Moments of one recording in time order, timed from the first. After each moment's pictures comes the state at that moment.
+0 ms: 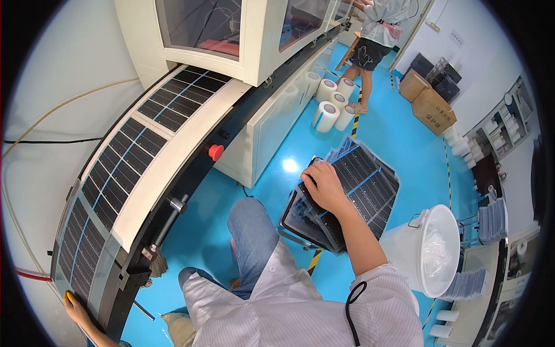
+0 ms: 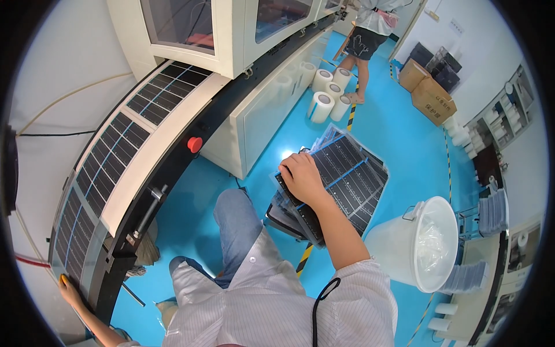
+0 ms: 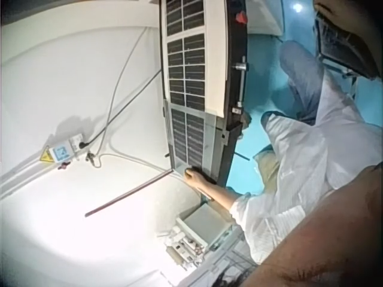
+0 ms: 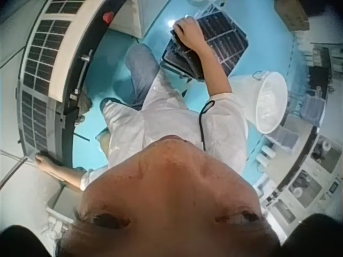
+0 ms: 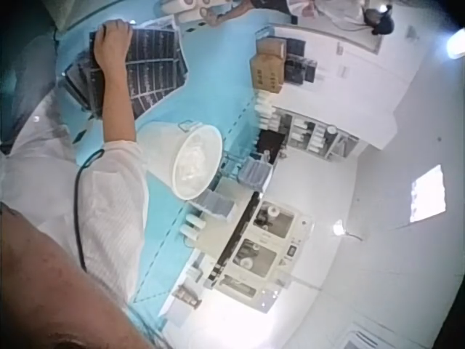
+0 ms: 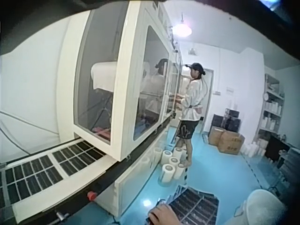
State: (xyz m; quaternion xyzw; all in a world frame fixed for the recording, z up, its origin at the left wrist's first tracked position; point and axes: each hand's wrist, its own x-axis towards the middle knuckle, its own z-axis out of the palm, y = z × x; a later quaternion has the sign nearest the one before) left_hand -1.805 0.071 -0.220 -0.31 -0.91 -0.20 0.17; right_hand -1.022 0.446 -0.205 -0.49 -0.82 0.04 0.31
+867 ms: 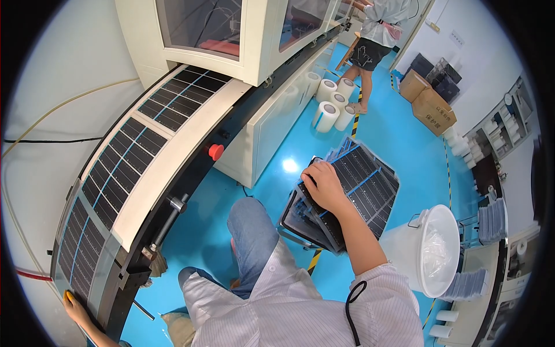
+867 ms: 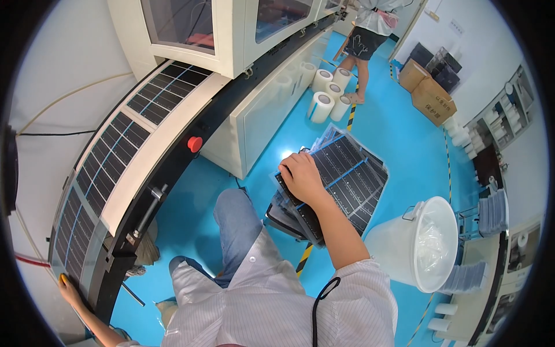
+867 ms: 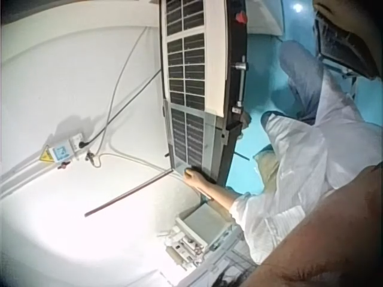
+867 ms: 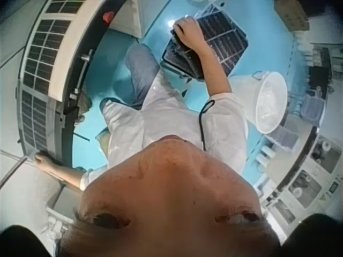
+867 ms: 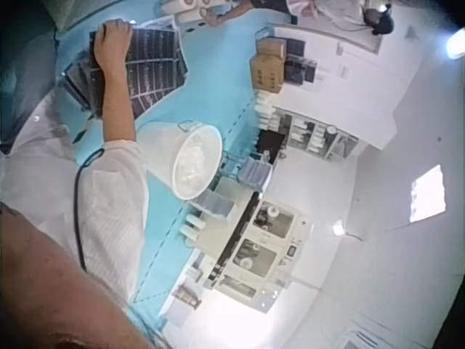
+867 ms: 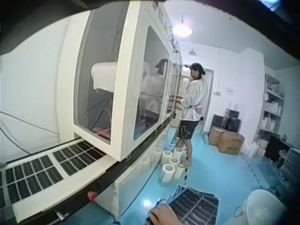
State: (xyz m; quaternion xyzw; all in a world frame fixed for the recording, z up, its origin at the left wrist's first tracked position) left_hand -1.818 0.064 -0.223 -0.33 -0.91 -0.21 0.16; right_hand -1.024 0.445 -0.203 -0.48 -0.82 0.05 0.31
